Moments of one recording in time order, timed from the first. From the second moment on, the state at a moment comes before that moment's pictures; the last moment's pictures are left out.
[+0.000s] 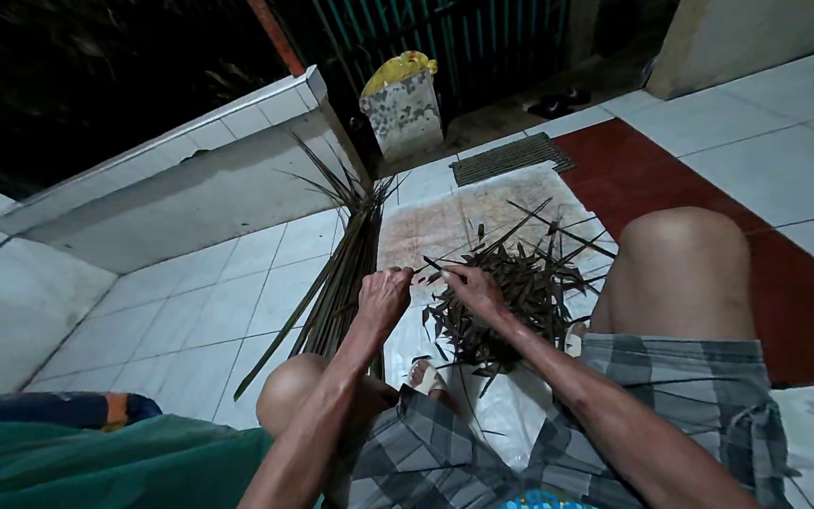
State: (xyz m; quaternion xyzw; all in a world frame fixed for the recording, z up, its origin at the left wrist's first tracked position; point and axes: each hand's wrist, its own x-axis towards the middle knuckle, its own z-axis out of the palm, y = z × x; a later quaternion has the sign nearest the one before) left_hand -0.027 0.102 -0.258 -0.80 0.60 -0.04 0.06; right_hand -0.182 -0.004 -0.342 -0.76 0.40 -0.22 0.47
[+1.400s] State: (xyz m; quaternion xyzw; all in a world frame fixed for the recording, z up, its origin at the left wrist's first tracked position) left_hand -0.001 0.099 -0.249 -0.75 0.59 0.21 -0.22; right_hand -0.191 -0.020 -0.361 -0.55 0.25 -0.35 0.71
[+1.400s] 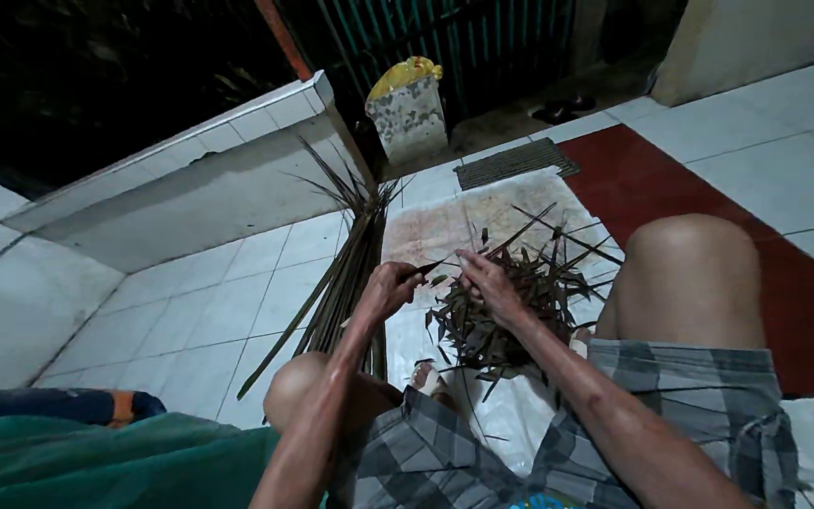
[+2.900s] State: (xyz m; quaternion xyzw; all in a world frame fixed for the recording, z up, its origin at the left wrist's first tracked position) left_hand -0.013 0.104 -0.268 -0.76 0.63 0.01 -0.17; right_hand -0.178 0.040 -0.322 -0.73 0.37 -0.28 0.51
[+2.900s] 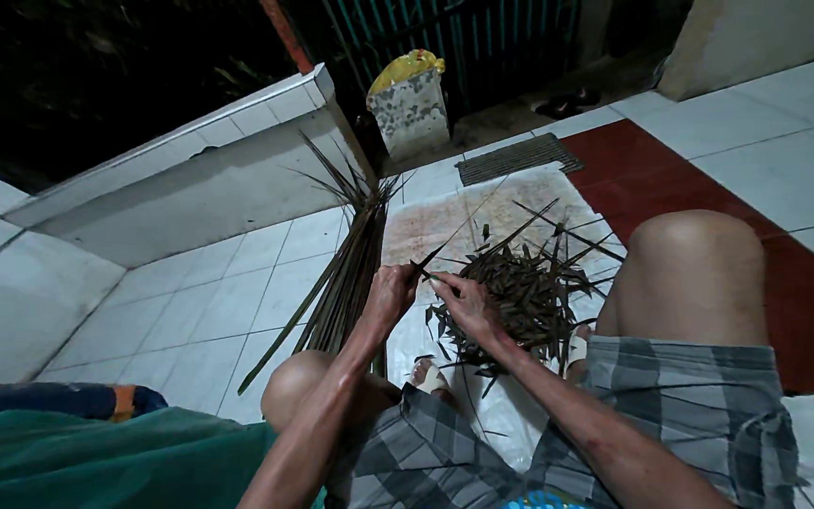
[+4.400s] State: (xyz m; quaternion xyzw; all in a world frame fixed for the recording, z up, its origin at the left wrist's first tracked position) left_hand -0.024 0.106 -0.263 -0.79 0.61 0.01 -0.04; right_hand -0.185 0.014 -0.329 -0.76 0.34 -0.25 0.50
